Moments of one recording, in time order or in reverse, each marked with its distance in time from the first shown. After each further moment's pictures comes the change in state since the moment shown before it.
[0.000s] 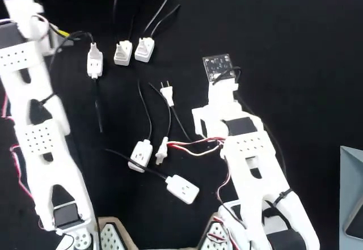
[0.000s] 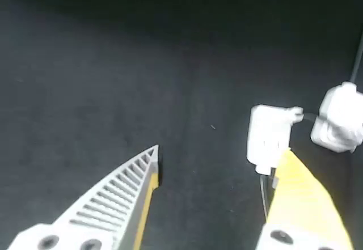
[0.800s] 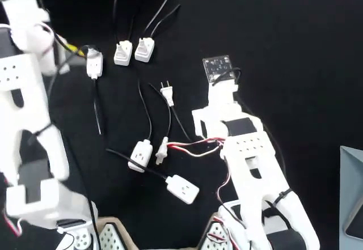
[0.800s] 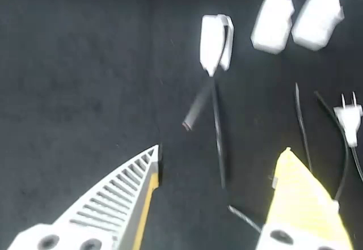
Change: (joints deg) left arm 7.6 -53.4 63.6 0.3 0.0; right arm 0.0 0.0 0.9 0.0 0.0
